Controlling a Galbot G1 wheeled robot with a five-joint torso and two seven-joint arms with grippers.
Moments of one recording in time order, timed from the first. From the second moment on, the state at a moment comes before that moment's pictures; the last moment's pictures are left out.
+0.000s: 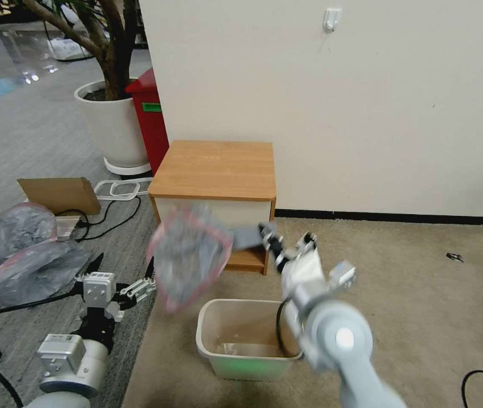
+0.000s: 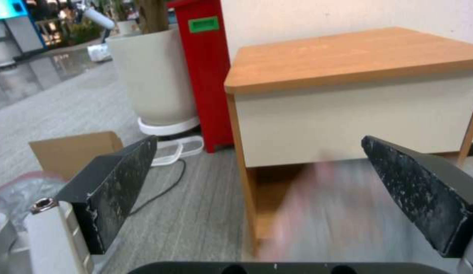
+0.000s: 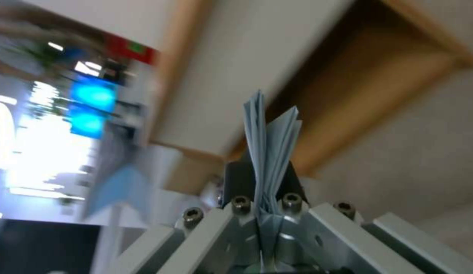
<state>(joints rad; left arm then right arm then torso) 1.84 -1.34 -0.69 -2.46 -0.16 0.22 -0.05 -1.31 1.43 0.11 2.21 1.25 -0.16 0.58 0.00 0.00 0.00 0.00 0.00</state>
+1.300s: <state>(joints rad) 1.85 -1.33 -0.68 -2.43 -0.16 0.22 -0.06 -1.75 1.34 0.24 2.34 0.96 -0.17 0.60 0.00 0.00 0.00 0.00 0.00</state>
